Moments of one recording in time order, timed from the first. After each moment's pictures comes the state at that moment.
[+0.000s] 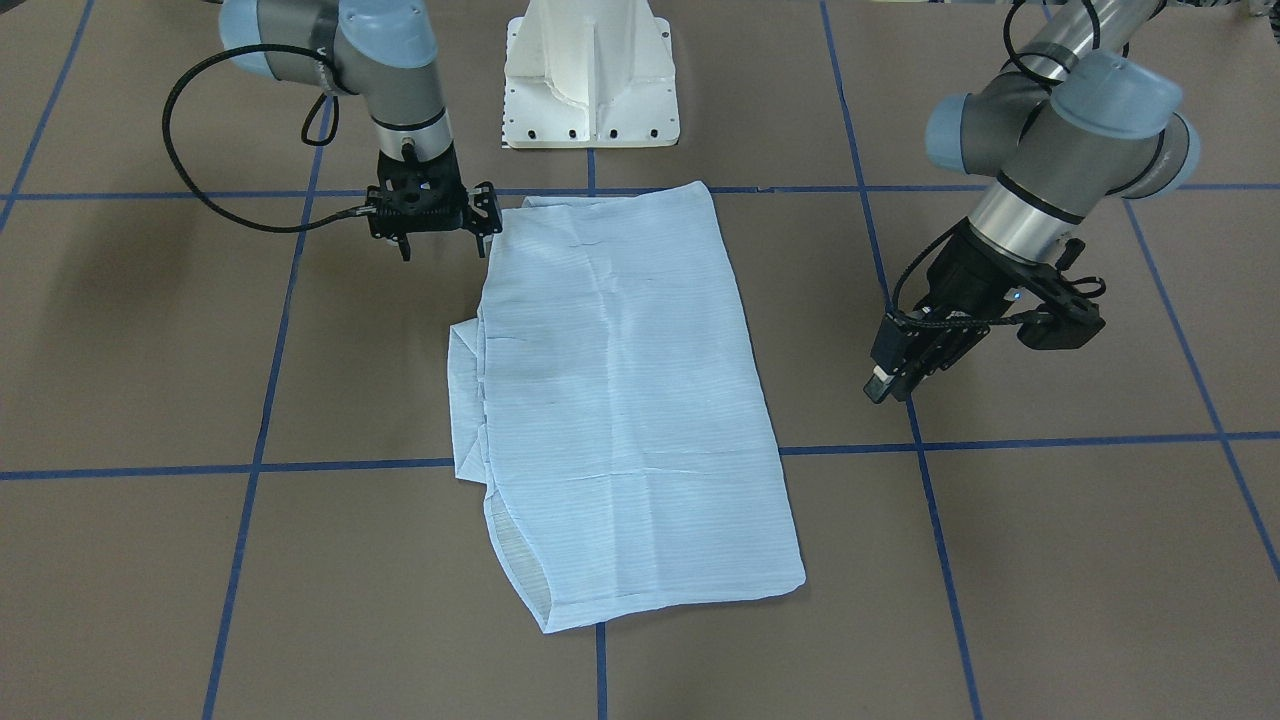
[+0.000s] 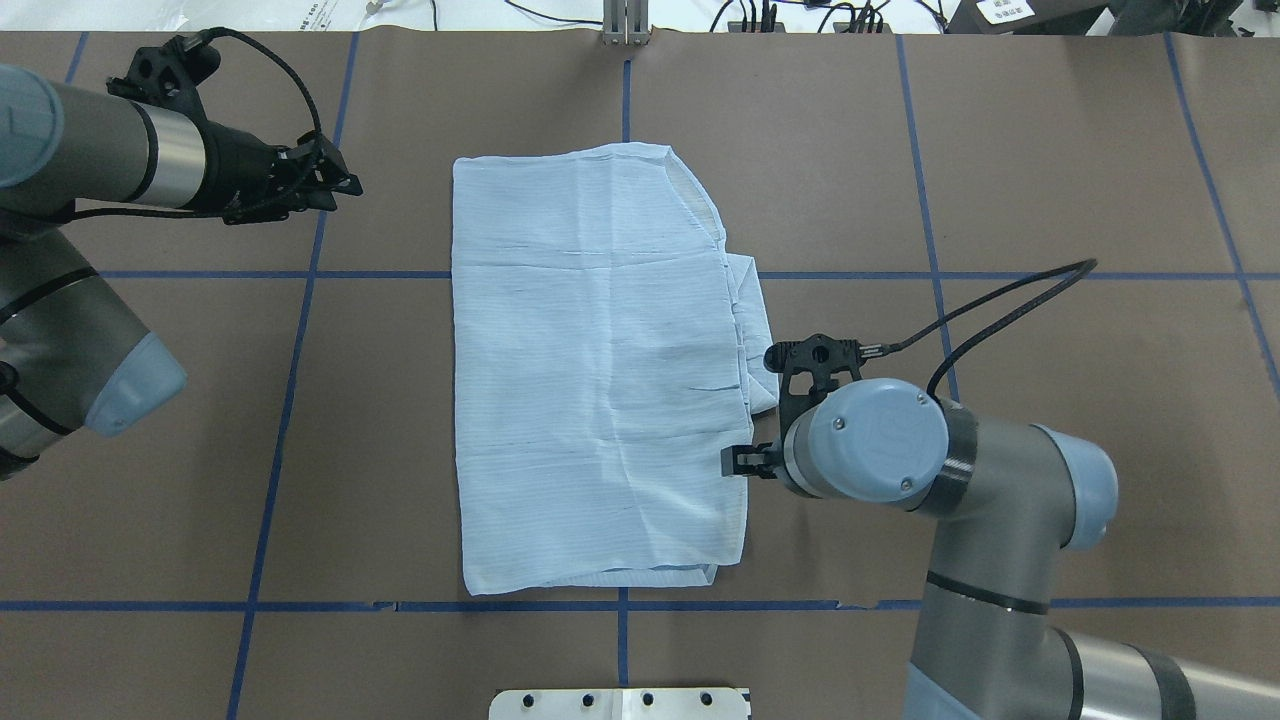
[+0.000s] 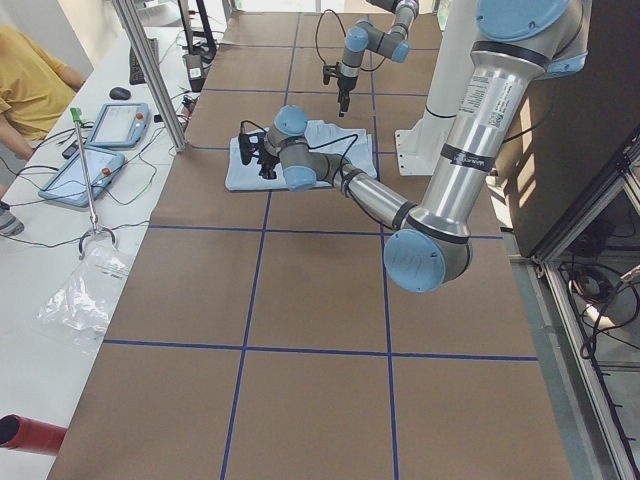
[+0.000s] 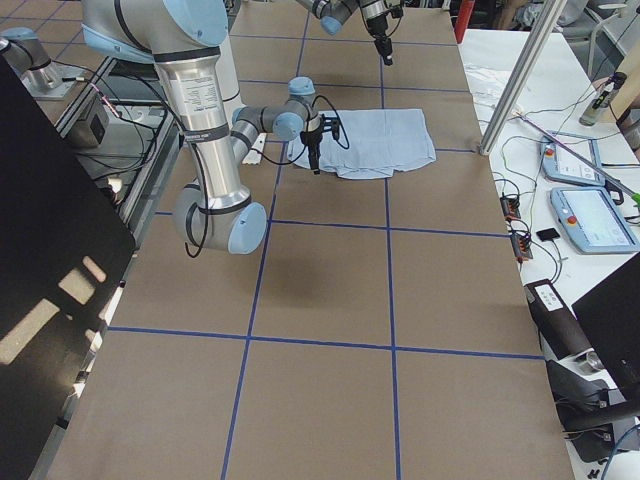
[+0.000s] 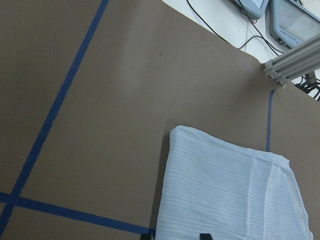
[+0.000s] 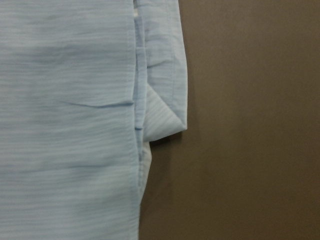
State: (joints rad) left arm -0.89 -1.91 -1.69 -2.30 -1.97 -1.48; right arm 0.34 -1.19 1.95 -1.56 1.65 1.37
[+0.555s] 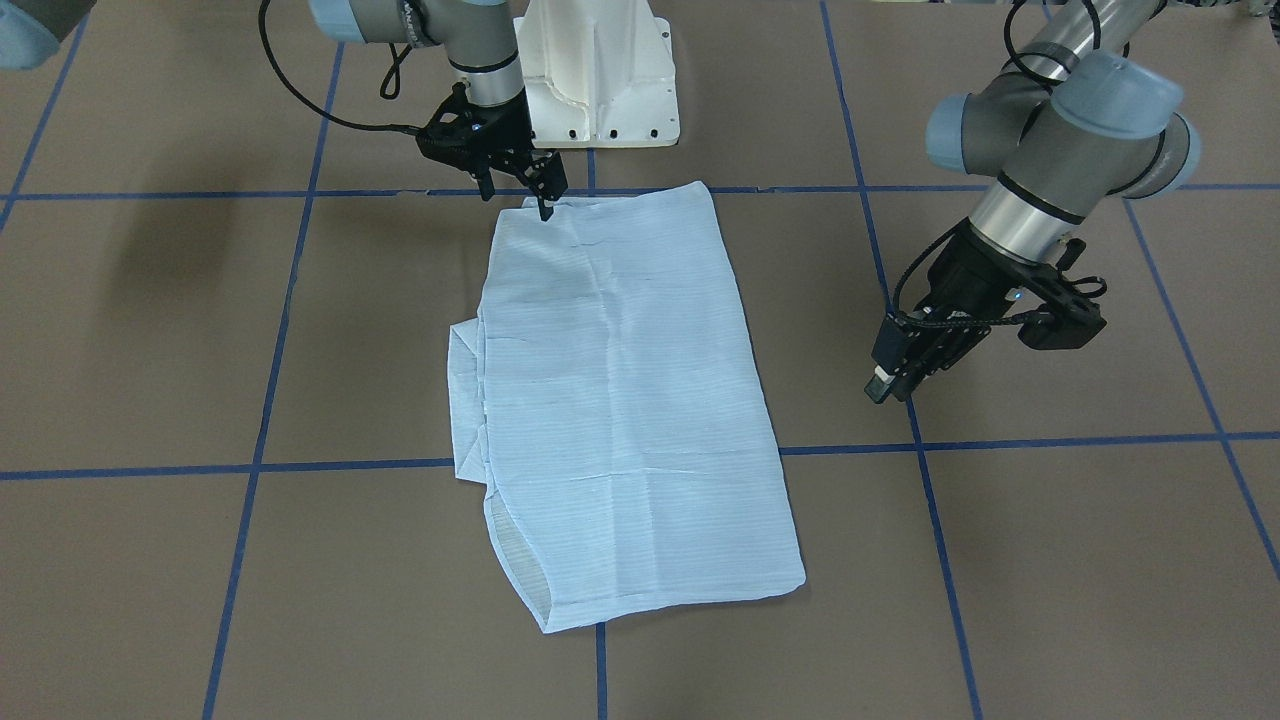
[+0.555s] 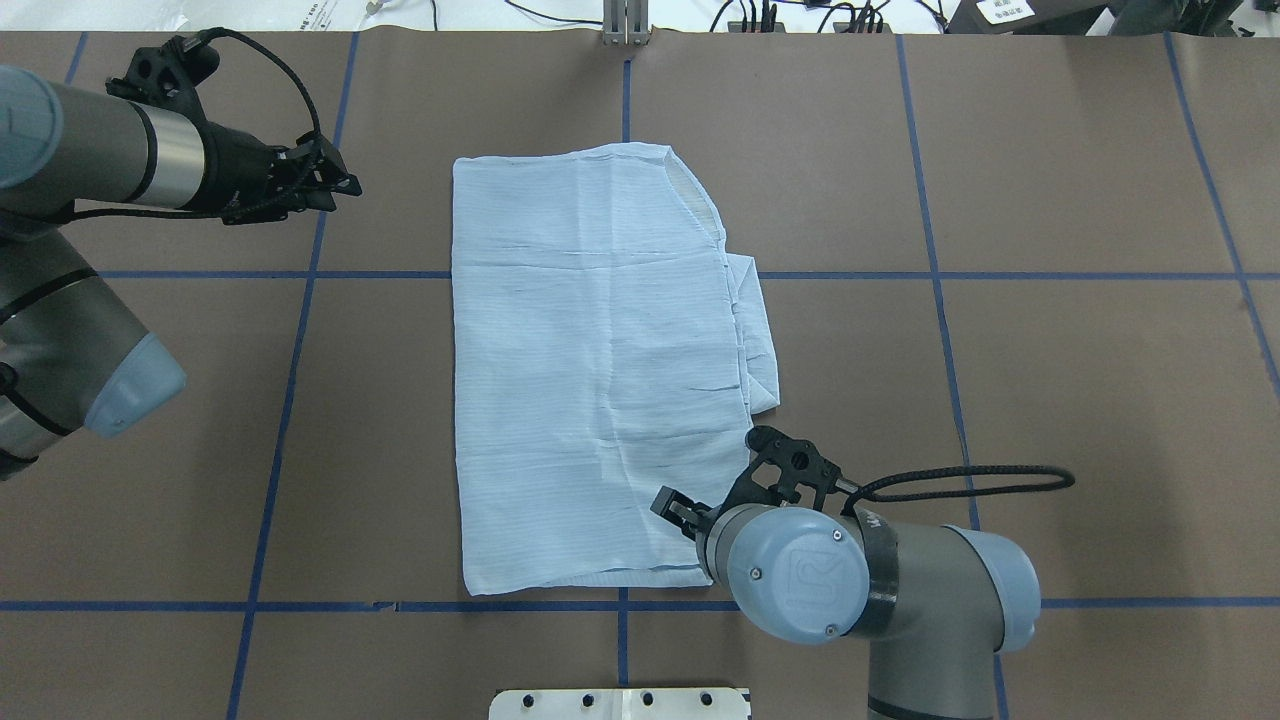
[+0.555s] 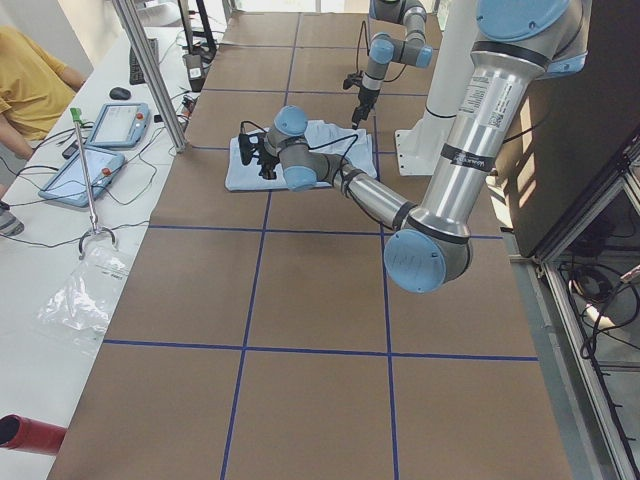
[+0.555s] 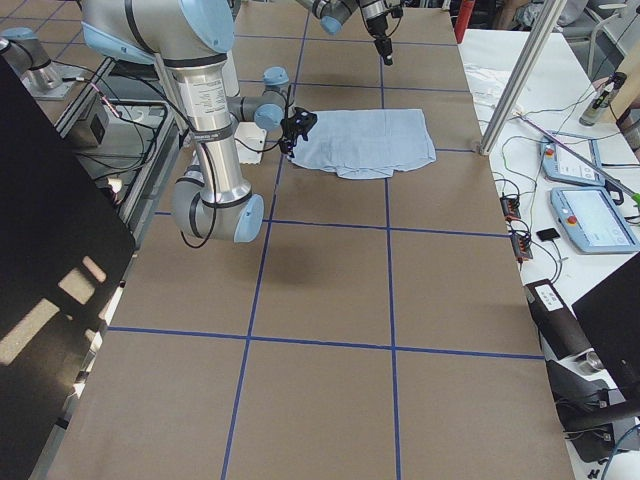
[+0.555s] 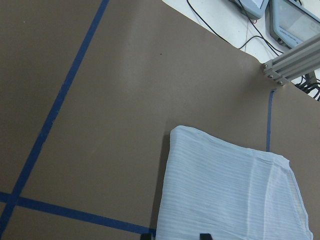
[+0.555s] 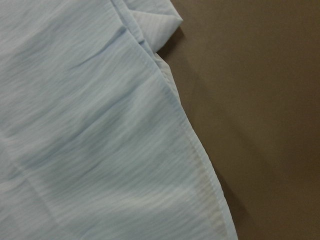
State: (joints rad) left arm -0.89 -1.91 -1.69 -2.30 -1.97 -1.48; right arm 0.17 -1.13 1.95 -1.54 1.49 2.08
